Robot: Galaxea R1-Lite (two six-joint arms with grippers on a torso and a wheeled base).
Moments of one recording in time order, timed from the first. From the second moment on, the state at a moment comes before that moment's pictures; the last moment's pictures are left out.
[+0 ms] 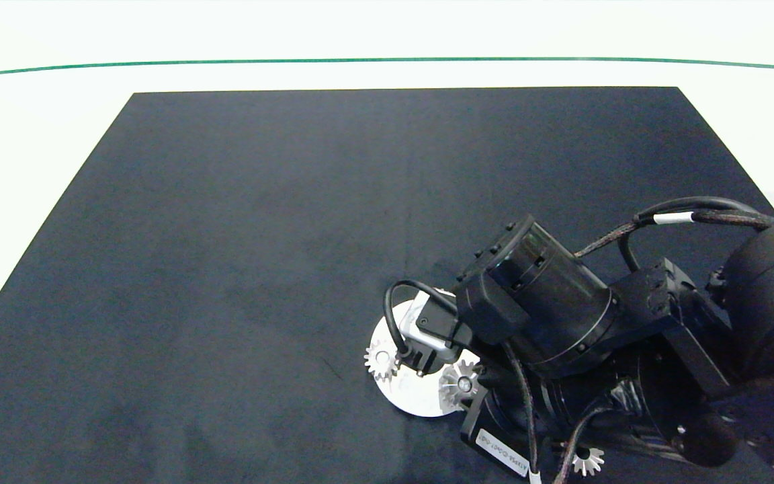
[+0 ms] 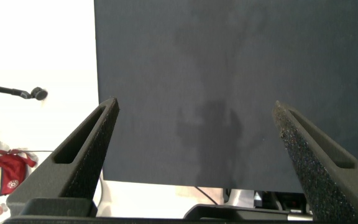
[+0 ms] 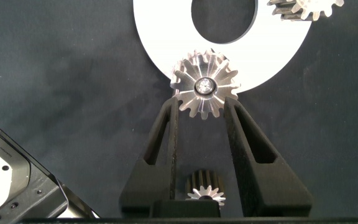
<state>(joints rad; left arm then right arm) 0.10 0.91 -1.52 1.07 0.05 0.16 0.98 1.76 -1.36 0.58 -0.35 -0.20</state>
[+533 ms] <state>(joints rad) 0.10 0.91 -1.52 1.07 0.05 0.16 0.98 1.73 -1.35 0.58 -0.38 -0.20</state>
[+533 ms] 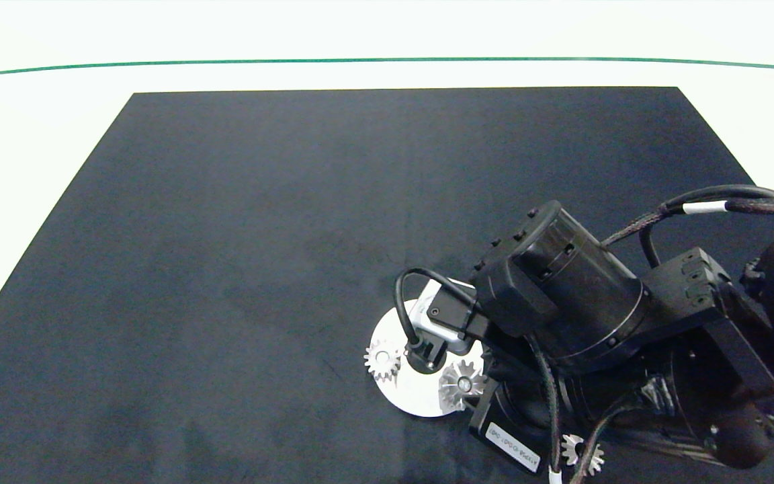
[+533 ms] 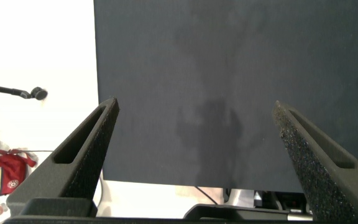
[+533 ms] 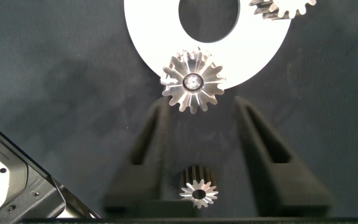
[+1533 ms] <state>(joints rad) 0.10 0.91 -1.52 1.07 0.05 0.17 0.94 1.77 -1.17 0.35 -0.36 -0.20</state>
